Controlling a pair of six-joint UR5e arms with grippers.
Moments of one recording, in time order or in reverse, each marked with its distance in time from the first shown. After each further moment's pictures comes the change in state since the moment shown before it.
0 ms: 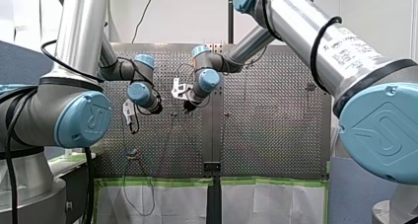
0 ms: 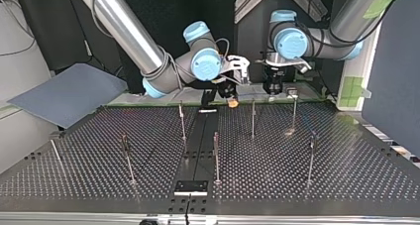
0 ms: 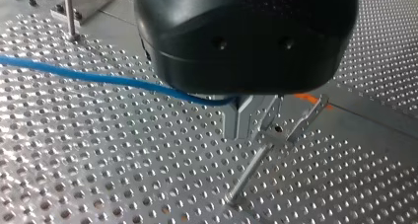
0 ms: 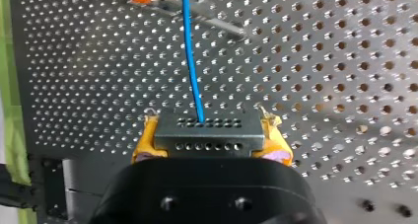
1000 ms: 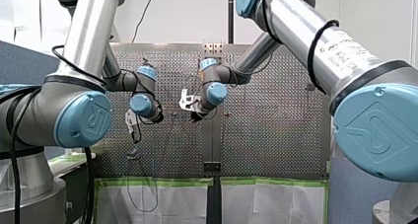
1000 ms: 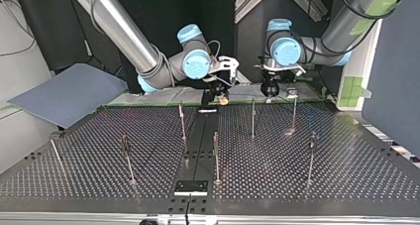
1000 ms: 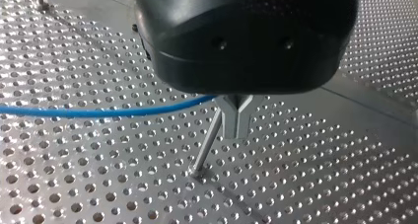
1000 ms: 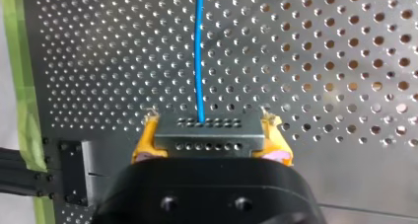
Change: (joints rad) left arm 0.007 -0.120 0.028 0.086 0.008 -0.012; right arm -0.051 0.015 0.102 -0.124 -0.028 0.011
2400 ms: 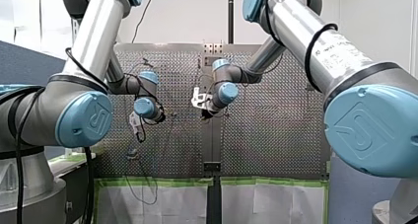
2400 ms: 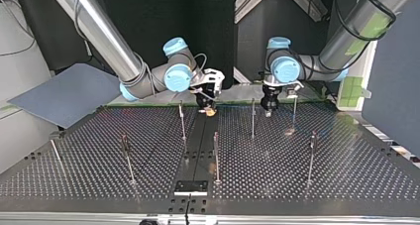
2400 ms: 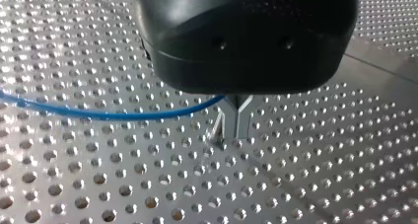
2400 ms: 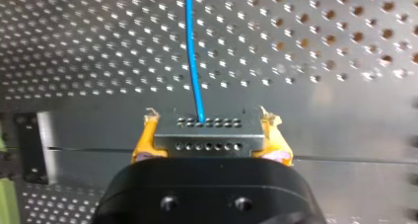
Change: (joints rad) left arm 0.027 -0.112 0.144 0.004 0.036 -0.034; right arm -0.097 0.001 -0.026 -0.008 -0.067 0.001
